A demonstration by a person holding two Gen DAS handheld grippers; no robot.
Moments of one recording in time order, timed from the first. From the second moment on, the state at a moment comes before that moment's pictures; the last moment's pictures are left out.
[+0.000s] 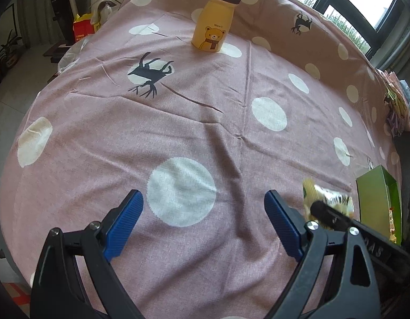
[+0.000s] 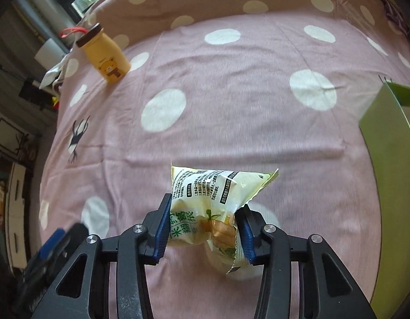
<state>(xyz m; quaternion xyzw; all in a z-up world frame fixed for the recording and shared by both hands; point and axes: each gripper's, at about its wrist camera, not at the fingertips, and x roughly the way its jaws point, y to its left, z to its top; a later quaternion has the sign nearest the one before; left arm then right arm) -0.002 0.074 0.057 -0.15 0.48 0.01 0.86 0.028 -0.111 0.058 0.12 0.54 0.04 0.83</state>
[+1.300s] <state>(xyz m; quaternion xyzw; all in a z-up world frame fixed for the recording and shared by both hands) -0.014 -0.047 0.044 -0.16 0.50 -0.20 0.83 0.010 -0.140 0.050 0.19 0.54 0.11 0.81</state>
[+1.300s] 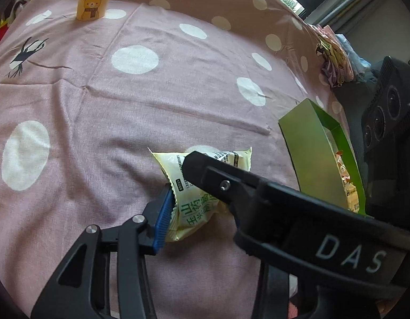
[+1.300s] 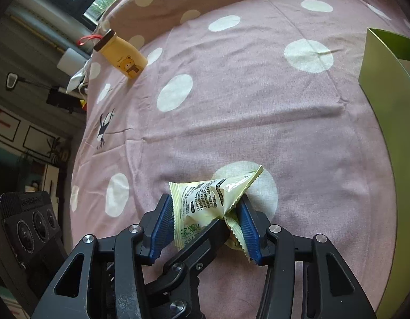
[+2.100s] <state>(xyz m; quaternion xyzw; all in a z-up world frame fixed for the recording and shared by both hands) -0.034 -0.222 0.125 0.00 0.38 -0.37 0.85 -0.077 -0.294 0.148 0.29 0.35 -0.03 0.89</state>
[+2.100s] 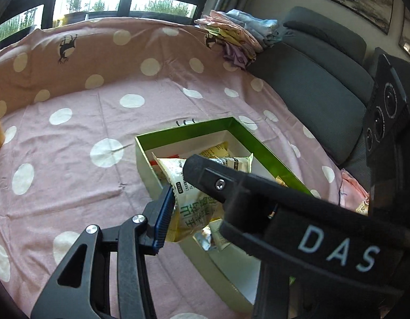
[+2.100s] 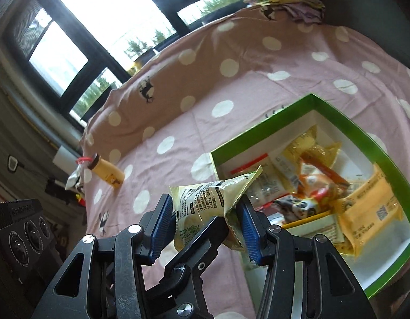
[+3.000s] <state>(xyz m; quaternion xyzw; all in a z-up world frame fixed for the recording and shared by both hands) -0.026 -0.258 0.100 0.01 0.43 -0.37 0.82 -0.078 -0.352 0.109 0.34 0.39 -0.13 0.85</state>
